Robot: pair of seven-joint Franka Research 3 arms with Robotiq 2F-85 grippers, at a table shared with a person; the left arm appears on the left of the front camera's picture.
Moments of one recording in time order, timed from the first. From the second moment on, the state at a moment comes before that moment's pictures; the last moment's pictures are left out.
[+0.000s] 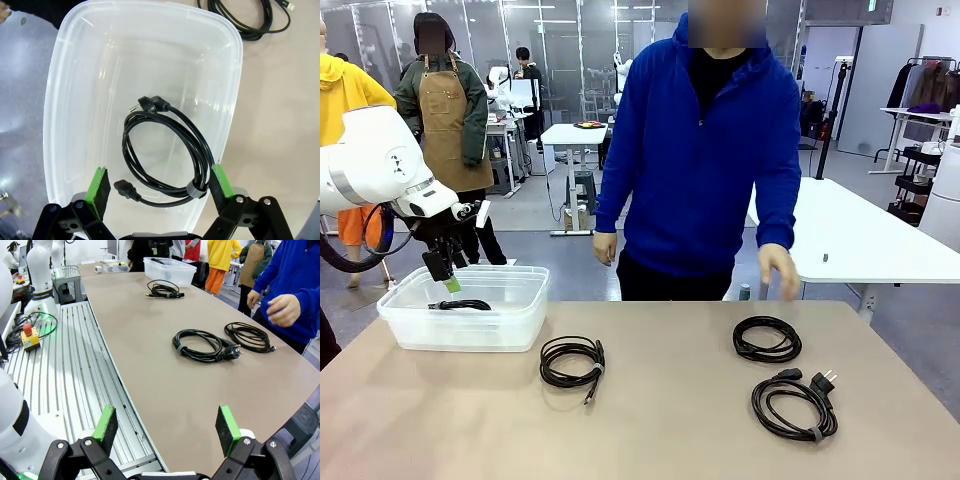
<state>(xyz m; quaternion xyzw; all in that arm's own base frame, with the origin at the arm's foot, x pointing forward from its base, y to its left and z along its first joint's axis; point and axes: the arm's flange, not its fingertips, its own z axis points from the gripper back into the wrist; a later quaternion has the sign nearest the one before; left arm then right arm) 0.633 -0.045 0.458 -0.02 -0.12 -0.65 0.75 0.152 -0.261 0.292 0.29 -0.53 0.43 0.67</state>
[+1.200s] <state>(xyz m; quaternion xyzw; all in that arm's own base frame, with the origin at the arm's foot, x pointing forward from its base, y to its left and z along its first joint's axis) 0.632 -0.042 0.462 -0.03 -0.12 -0.65 0.75 0.152 -0.261 0.292 0.29 -0.53 0.43 0.67</state>
